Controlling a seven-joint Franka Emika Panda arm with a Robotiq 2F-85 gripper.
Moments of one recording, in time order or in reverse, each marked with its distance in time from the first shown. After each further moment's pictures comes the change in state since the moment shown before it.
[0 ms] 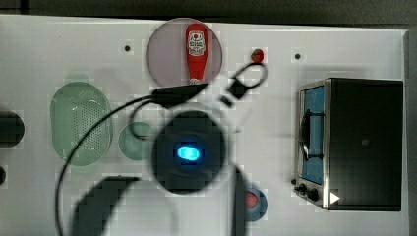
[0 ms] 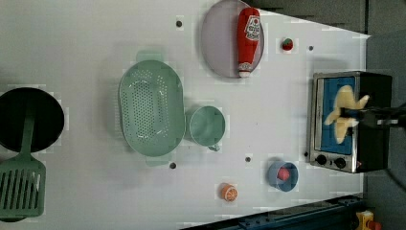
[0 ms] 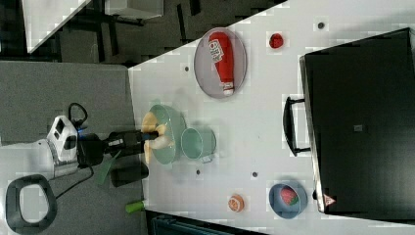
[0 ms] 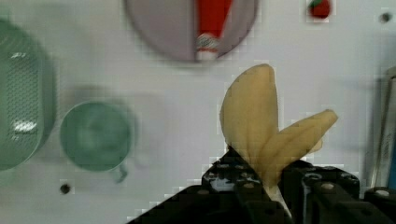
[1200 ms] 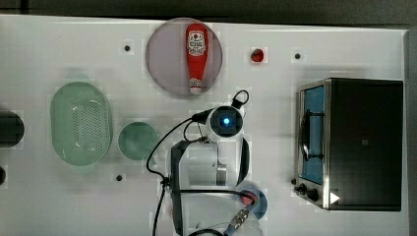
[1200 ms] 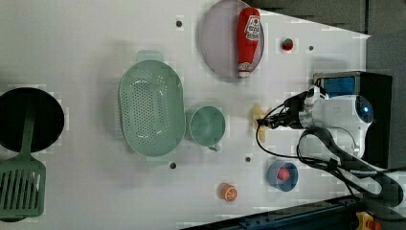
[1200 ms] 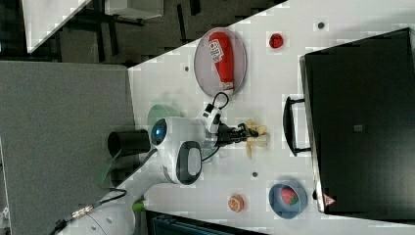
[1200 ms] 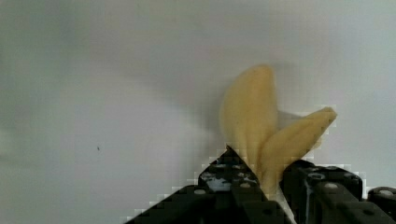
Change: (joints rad) arm 0.002 0.603 -0.138 -0.260 -0.030 0.685 -0.313
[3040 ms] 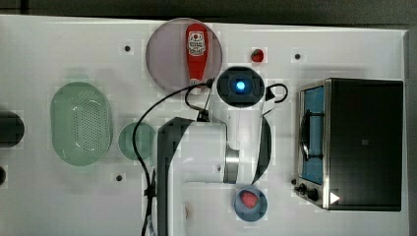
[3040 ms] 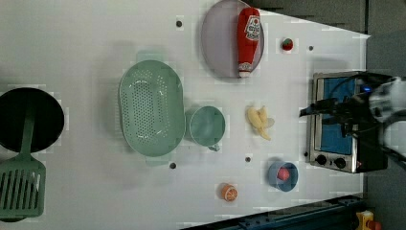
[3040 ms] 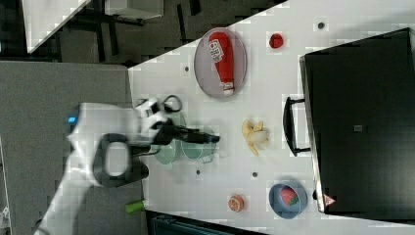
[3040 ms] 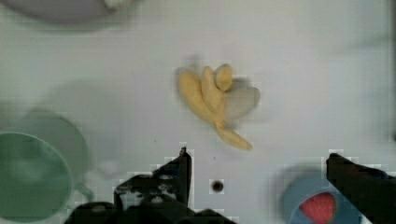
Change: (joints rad) arm 0.027 -0.297 -0.037 0.207 0.026 -0.585 0.541
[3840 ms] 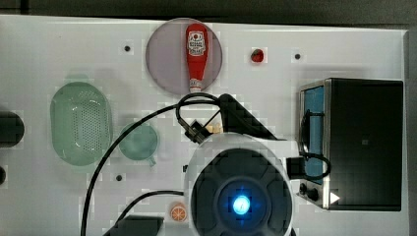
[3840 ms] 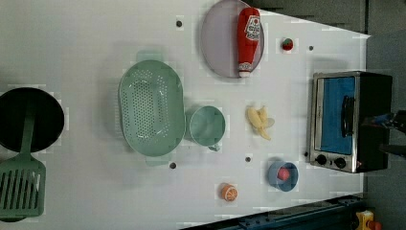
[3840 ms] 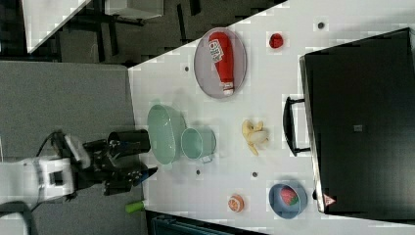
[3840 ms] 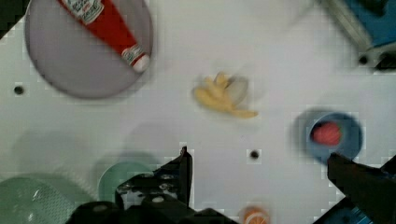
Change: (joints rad) arm 0.008 -0.430 0.042 0.072 -0.014 -0.272 0.542
